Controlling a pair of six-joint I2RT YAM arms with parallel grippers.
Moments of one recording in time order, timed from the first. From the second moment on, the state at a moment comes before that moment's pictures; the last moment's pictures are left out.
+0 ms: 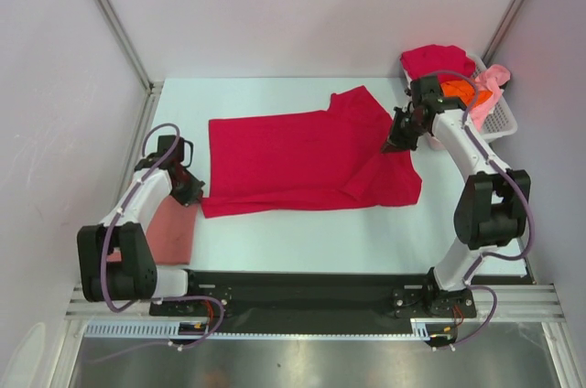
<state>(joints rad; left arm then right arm) 0.05 1.34 0.86 -0.74 -0.09 -0.78 0.11 1.70 1.47 -0.86 -0.28 0.43</state>
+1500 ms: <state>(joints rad) 0.06 1.61 1.02 -0.63 0.00 -0.70 0.01 1.87 1.65 -0.87 -0.28 0.41</state>
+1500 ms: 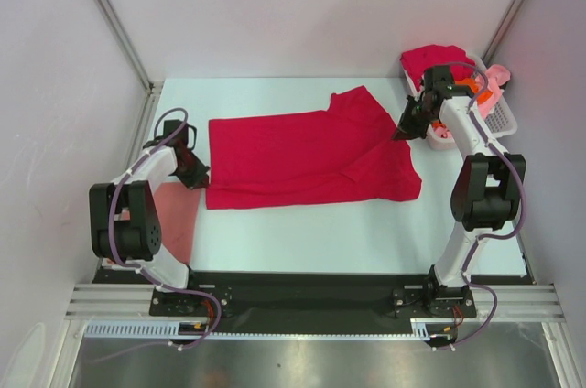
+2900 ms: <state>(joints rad) 0.07 1.69 1.10 -0.61 0.06 -0.66 -0.04 1.92 1.62 -0.84 -0.24 0.42</state>
